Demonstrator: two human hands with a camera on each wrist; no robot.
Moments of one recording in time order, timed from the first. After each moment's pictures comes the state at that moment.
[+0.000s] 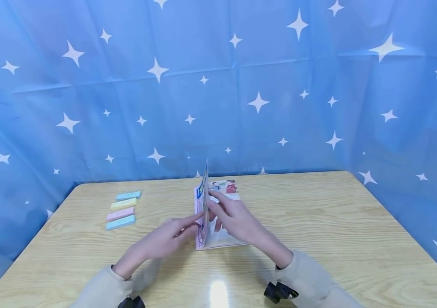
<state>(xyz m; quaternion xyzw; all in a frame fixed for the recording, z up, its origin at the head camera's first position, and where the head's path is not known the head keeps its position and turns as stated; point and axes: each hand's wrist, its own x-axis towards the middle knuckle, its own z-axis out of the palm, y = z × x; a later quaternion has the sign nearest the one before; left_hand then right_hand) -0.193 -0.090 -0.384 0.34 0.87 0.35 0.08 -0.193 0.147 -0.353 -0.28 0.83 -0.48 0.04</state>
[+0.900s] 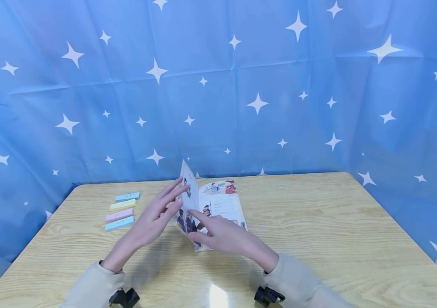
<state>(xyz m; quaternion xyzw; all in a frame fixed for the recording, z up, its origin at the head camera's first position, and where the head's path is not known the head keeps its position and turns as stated) -0.197 -0.107 -0.355 0.29 0.84 0.45 -0.08 -0.190 0.124 -0.366 -0.35 0.86 -0.35 0.14</state>
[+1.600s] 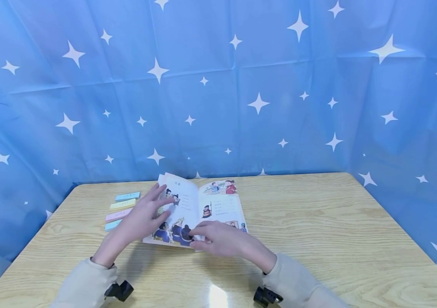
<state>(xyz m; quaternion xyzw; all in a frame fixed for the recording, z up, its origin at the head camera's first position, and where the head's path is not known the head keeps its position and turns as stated) -0.208 -0.132 -0.354 0.26 0.94 0.22 -0.09 -0.191 0.121 -0.371 -0.40 0.87 -0.26 0.15</state>
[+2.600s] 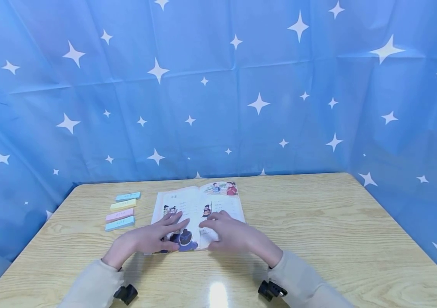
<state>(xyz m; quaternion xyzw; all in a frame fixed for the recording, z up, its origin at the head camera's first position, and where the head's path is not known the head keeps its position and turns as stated) -0.205 -0.133 -0.381 0.28 0.92 0.19 0.21 -0.199 0.140 -0.369 -0.37 0.90 -0.20 0.12</state>
